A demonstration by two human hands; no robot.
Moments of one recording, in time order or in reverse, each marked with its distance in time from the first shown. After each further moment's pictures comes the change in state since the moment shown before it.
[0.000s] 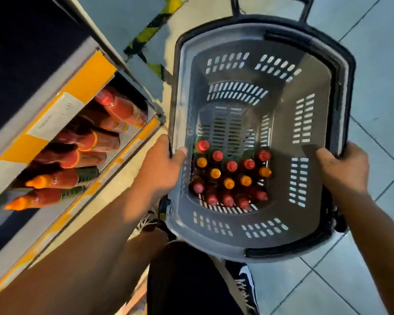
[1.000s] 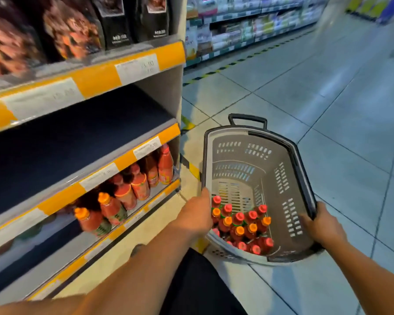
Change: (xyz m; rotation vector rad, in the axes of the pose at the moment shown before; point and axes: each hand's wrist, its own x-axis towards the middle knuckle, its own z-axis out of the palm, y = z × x) left_hand -0.122 -0.011 -0.013 0.429 -0.072 0.228; right_hand -0.082 0.065 -0.012 -0.413 0.046 -0.169
